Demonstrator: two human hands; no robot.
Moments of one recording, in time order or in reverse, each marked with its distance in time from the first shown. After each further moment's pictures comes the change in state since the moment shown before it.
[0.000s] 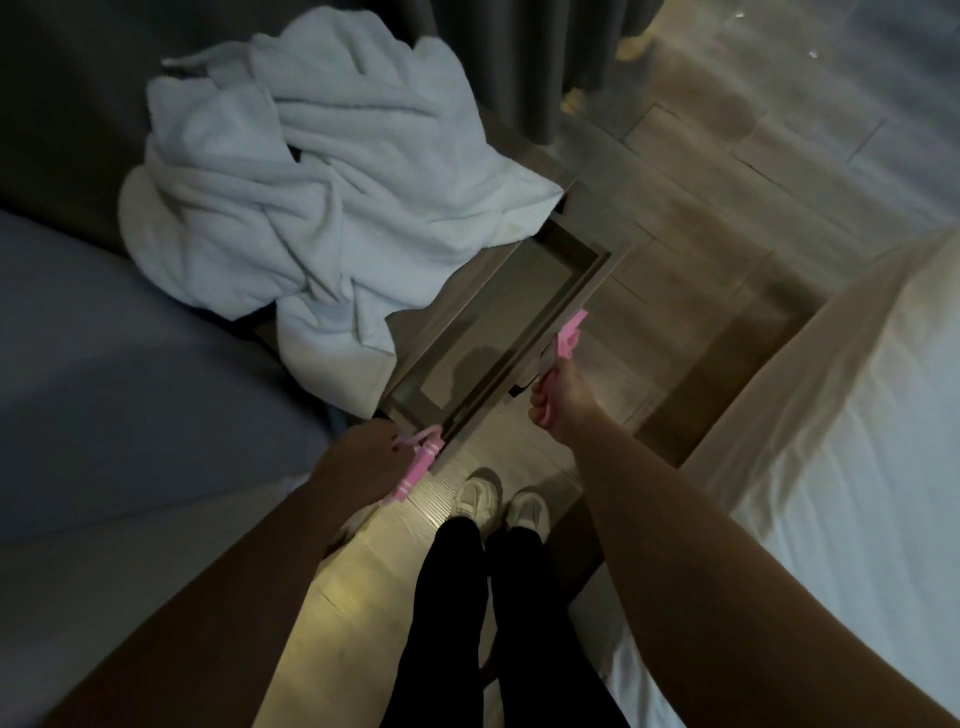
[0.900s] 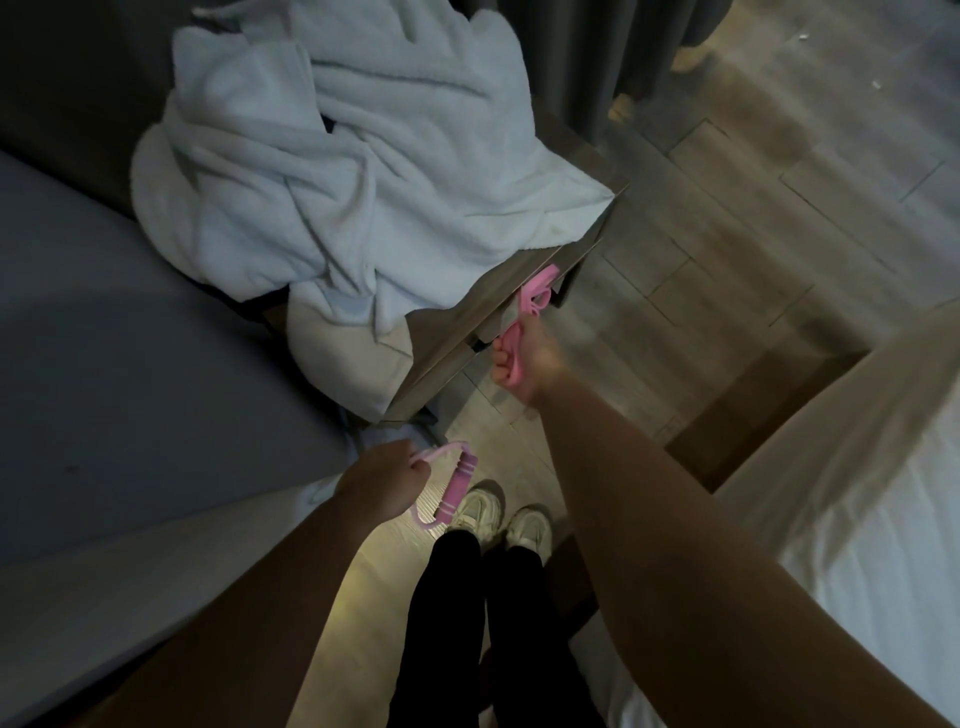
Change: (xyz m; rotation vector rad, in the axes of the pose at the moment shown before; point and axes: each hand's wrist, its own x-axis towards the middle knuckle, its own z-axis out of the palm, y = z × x) left_hand 0.051 -0.034 0.051 0.030 0.066 -0.037; right_hand 0.056 -0.022 0.090 -0.023 -0.134 0.074
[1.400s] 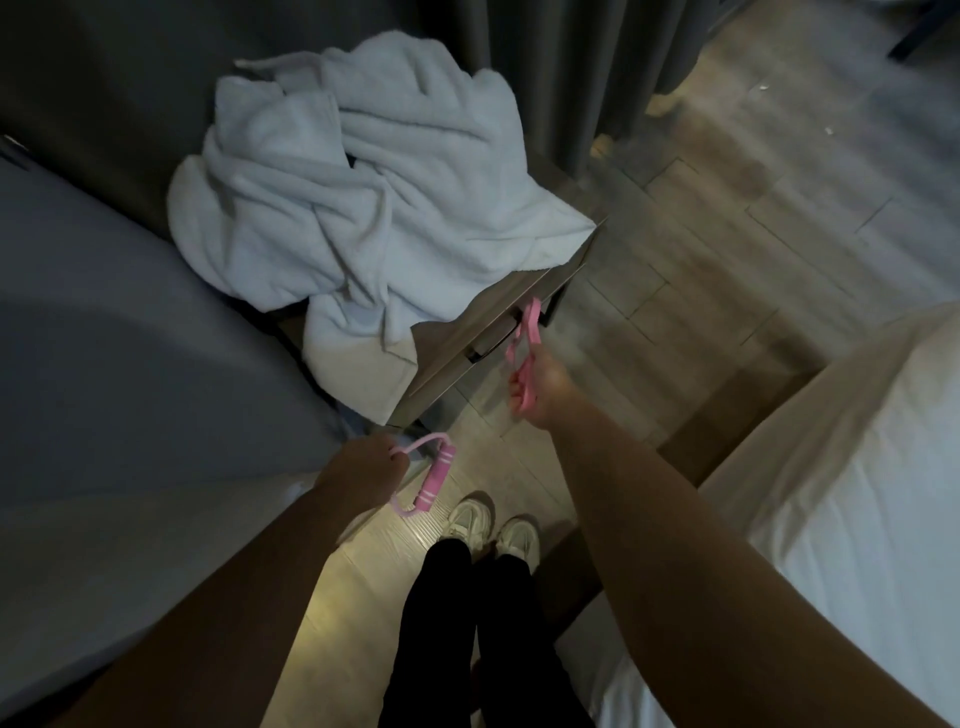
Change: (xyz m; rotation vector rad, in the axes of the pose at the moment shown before) left_hand -0.024 -0.007 -0.032 -0.071 -0.012 -0.024; right_hand -0.059 0.002 -0.016 -0.058 0.086 0.028
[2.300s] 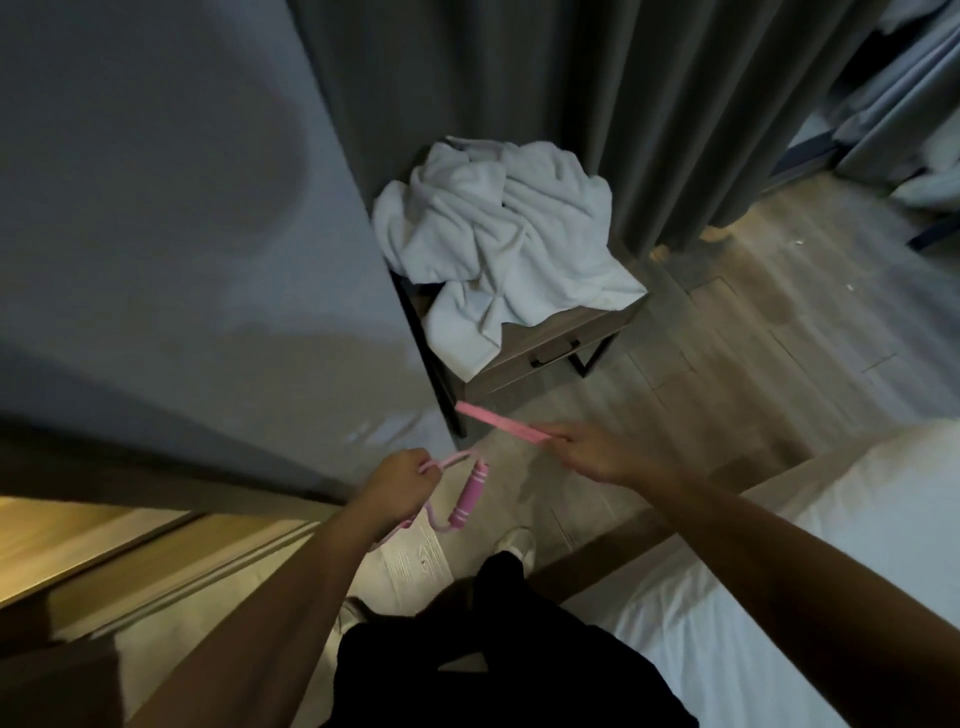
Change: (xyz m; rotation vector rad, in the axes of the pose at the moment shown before) left_hand -0.230 -0.054 0.032 -0.665 0.160 0.004; right_hand -0.197 0.081 -0.042 -1.601 -0.356 -0.559
